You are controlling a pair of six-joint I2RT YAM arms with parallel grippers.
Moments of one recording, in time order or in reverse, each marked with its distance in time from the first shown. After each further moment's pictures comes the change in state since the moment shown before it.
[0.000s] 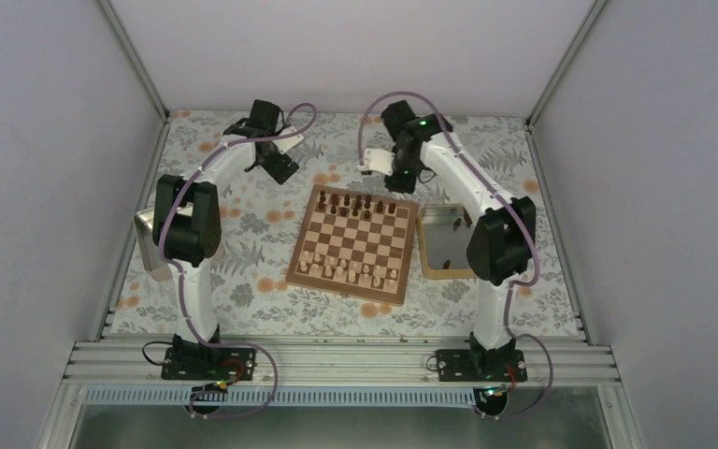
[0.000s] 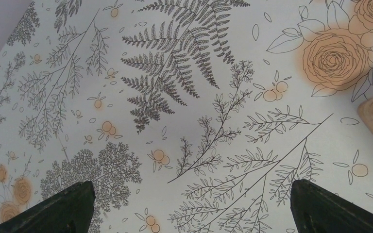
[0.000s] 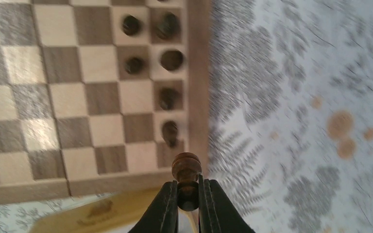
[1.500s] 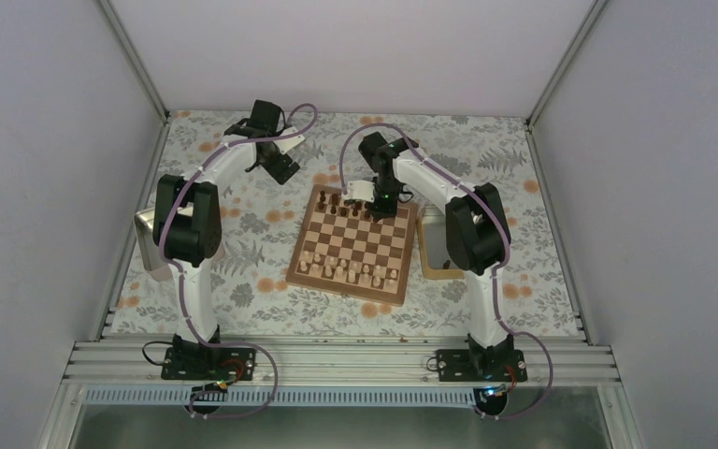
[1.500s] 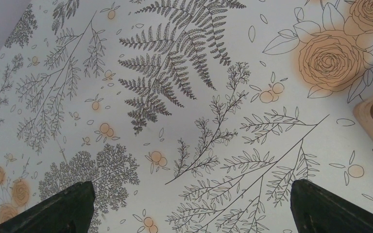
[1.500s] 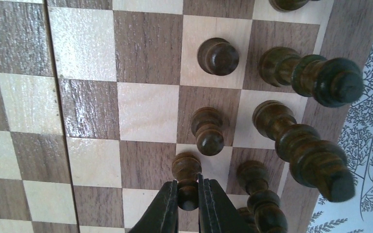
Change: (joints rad) left arm -0.005 0.000 -0.001 0.000 0.000 0.000; right arm 0.104 0.183 -0.114 0.084 -0.084 0.000
